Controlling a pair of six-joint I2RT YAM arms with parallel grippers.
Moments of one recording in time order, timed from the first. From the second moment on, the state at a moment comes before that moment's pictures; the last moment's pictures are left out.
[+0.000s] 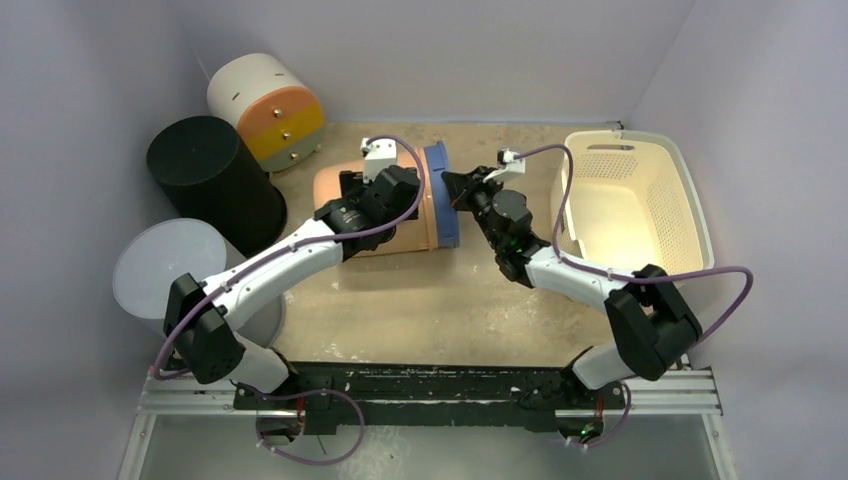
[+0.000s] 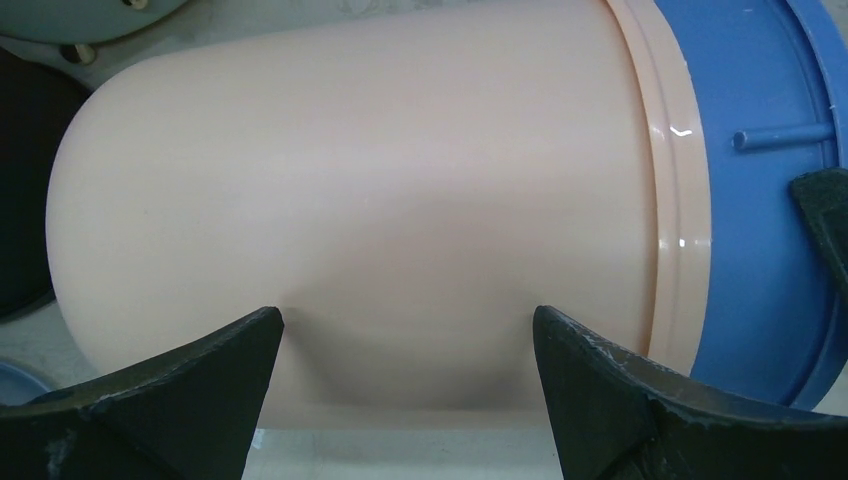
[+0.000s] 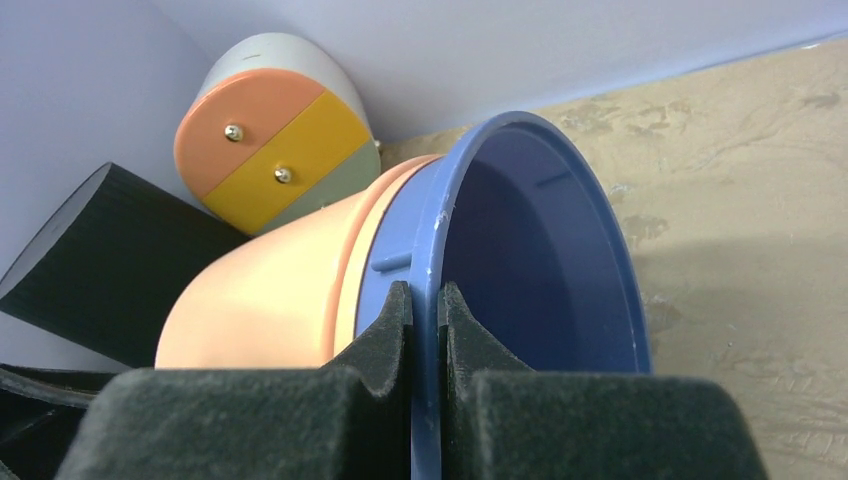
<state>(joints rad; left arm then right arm) -0.79 1.47 1.32 -0.57 -0.73 -0.54 0.63 1.48 0.79 0.72 0.25 0.58</state>
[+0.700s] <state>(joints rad) -0.70 1.57 1.10 -0.56 -0.80 -0.54 0.44 1.25 0.72 0.49 0.25 0.46</state>
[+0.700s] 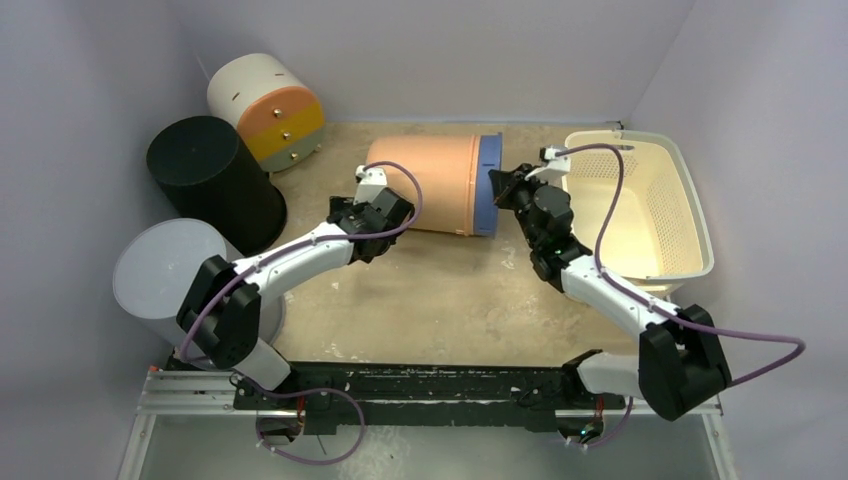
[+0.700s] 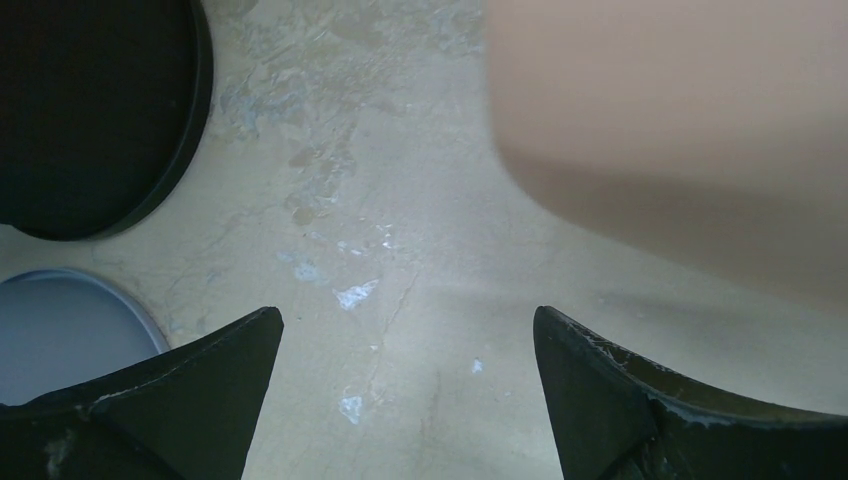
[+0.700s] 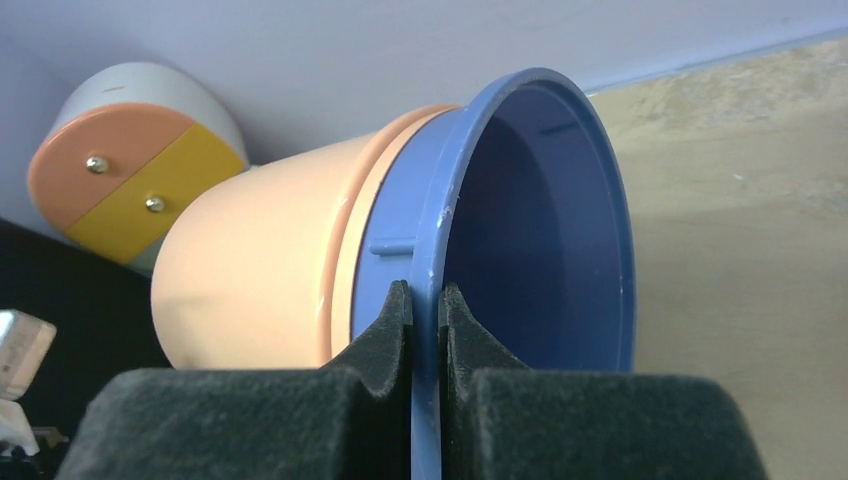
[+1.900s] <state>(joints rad) -0.86 1.73 1.54 -0.36 -0.85 -0.35 0.61 1.42 0.77 0.59 0.15 0.47</state>
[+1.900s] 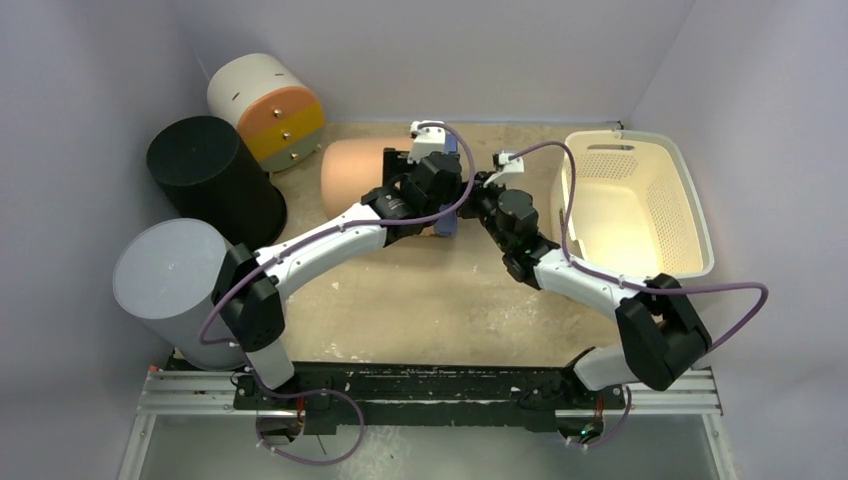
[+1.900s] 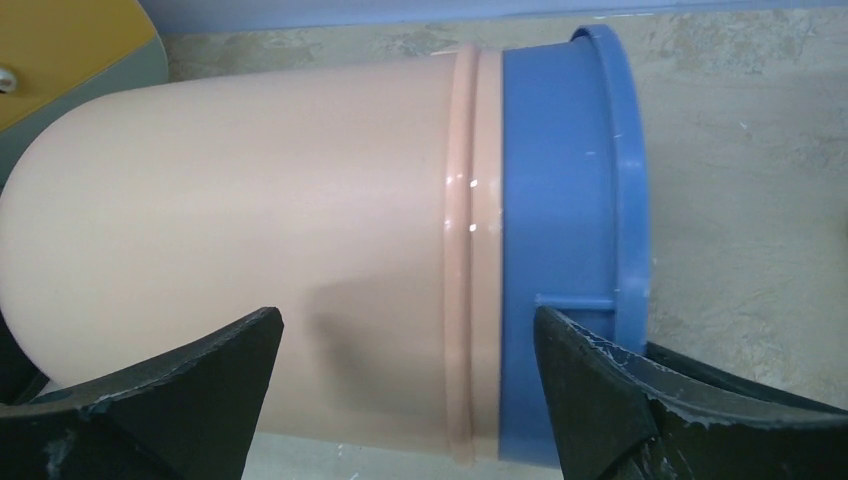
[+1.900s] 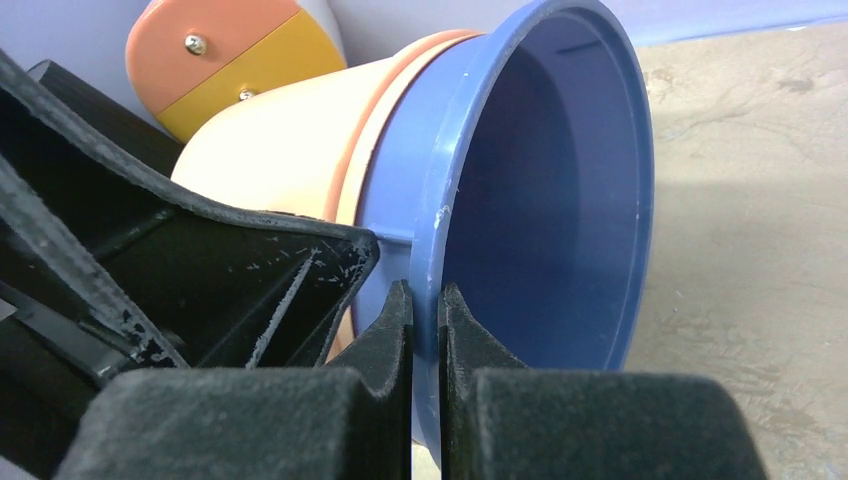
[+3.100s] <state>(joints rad) -0.64 1.66 1.35 -0.12 -0.73 -0.42 0.62 0.99 0.73 0.08 0.37 0.33</state>
